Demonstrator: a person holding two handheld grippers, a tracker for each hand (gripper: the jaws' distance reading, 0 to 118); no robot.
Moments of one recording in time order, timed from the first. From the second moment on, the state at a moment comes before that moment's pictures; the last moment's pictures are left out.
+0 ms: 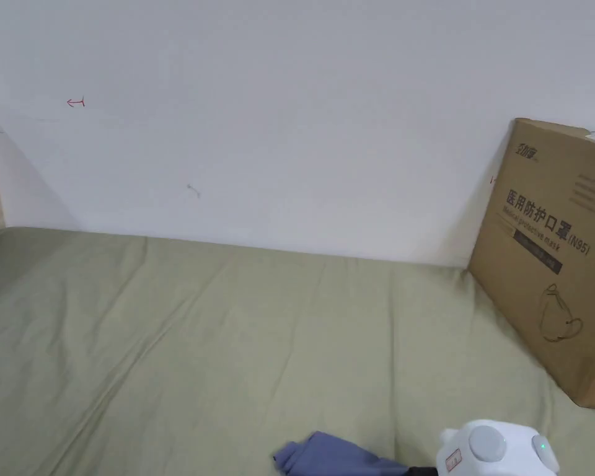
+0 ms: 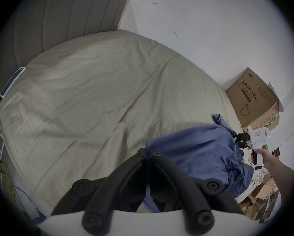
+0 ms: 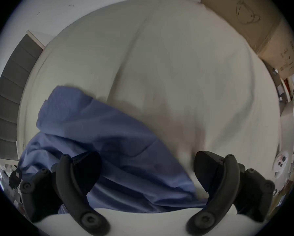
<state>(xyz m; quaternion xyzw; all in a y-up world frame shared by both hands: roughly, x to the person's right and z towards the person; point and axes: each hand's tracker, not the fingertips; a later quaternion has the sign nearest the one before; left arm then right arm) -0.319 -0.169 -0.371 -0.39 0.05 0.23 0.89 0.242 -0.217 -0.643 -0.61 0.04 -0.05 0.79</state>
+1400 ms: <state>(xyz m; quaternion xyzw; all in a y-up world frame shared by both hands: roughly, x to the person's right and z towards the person) -0.297 0.265 -0.530 -0.11 0.02 0.08 0.99 0.271 0.306 -0.562 -0.16 0.10 -0.06 0.98</state>
